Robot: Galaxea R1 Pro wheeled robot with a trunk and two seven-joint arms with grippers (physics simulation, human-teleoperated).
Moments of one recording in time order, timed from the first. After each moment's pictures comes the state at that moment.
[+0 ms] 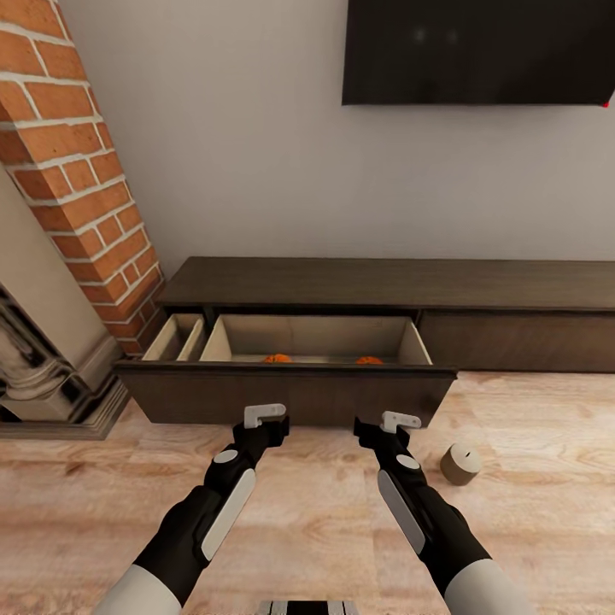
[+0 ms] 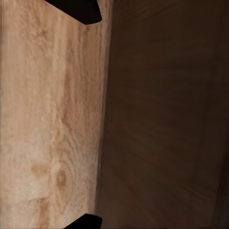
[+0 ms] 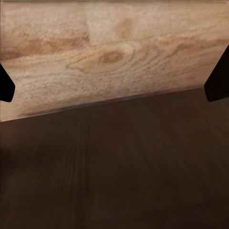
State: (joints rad) left arm -0.52 -0.08 -0.38 -1.11 0.40 0.33 0.32; right arm -0.53 0.05 0.29 -0.97 -0.37 0.19 -0.36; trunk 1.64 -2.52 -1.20
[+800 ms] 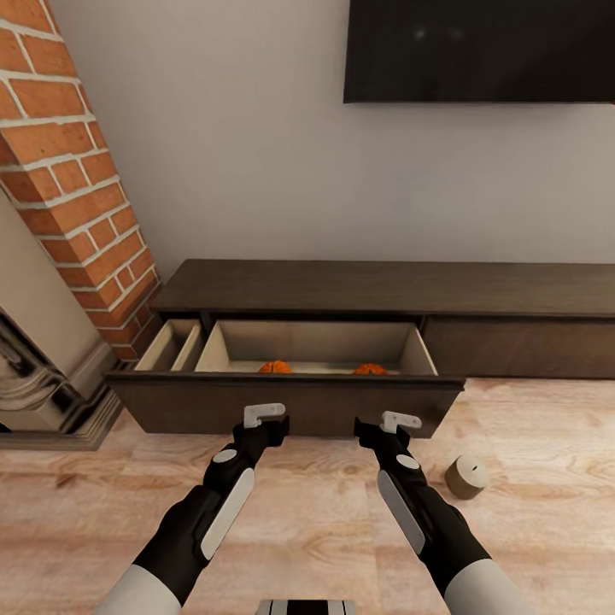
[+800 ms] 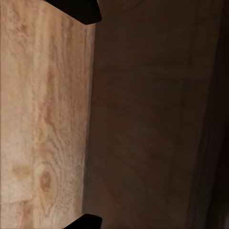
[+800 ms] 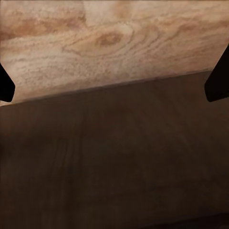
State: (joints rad) left arm -0.52 -0.08 -0.38 -1.12 0.40 0.33 0.31; right arm -0.53 0.05 0.29 -0.98 -0.37 0.19 -0.37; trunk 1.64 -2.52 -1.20
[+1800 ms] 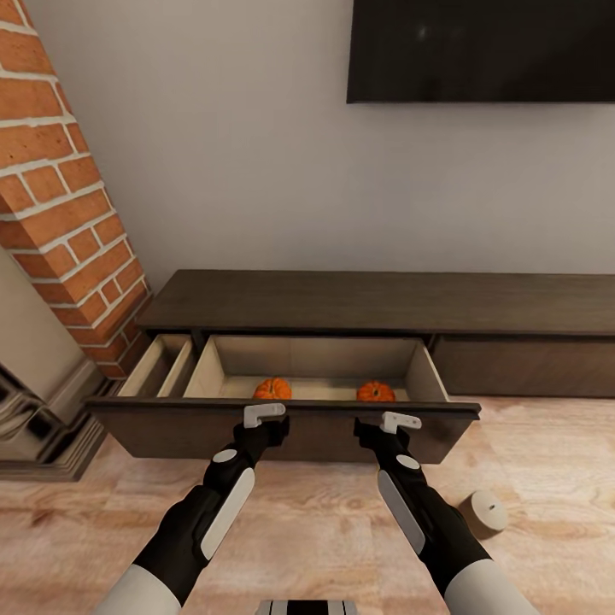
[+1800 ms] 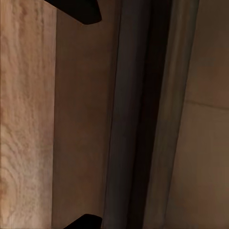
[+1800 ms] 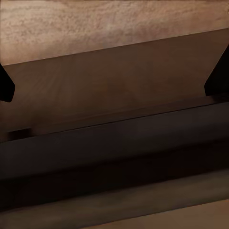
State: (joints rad) left arm -0.52 -0.08 -0.38 -1.12 0.40 0.33 0.31; right arm -0.53 0.04 0.29 -0.98 -0.38 0.19 -0.37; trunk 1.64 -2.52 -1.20
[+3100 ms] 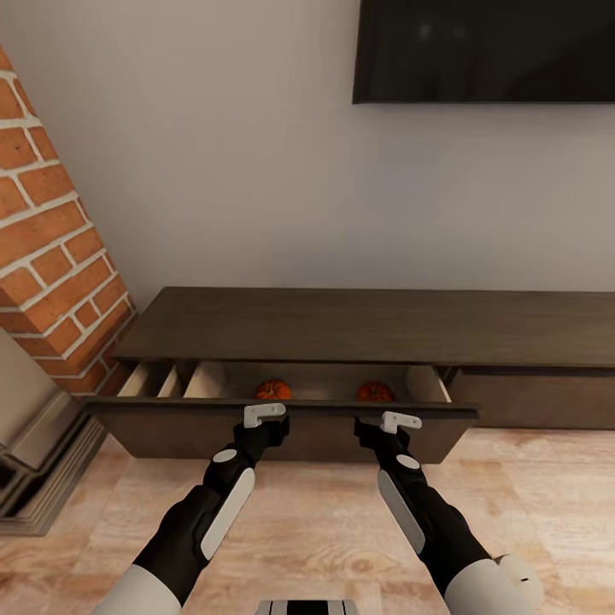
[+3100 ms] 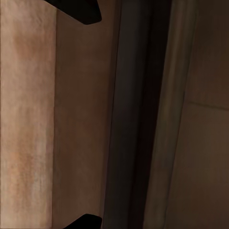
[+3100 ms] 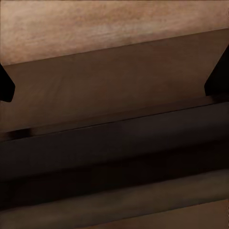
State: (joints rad) left arm -0.52 -0.08 -0.38 -1.12 0.40 0.33 0.31; right arm -0.53 0.04 0.29 -0.98 -0.38 0.19 -0.37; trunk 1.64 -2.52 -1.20
